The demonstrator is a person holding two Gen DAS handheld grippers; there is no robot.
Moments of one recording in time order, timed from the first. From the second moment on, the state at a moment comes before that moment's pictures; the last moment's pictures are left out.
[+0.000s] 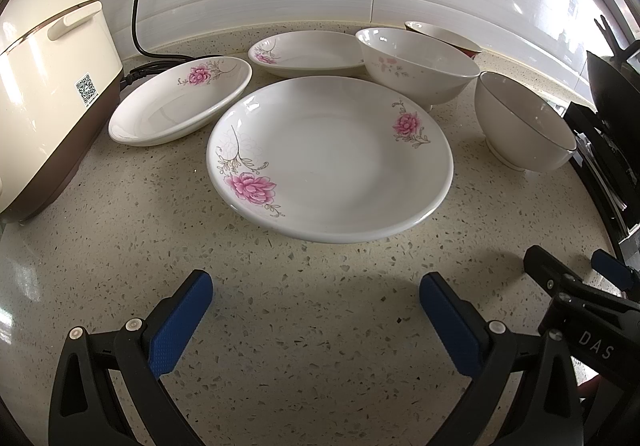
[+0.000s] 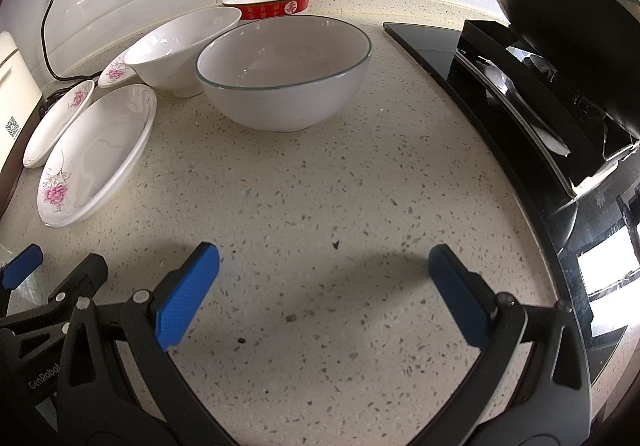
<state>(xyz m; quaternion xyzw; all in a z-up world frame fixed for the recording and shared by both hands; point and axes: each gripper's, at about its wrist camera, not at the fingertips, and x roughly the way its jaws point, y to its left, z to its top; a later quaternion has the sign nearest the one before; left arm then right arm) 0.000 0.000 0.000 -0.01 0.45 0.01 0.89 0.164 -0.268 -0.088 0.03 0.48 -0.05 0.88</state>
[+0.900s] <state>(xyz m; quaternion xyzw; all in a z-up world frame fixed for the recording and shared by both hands) 0.000 0.000 0.000 -0.01 0.45 0.01 0.89 0.165 -0.267 -0.087 0.03 0.48 -0.06 0.88</state>
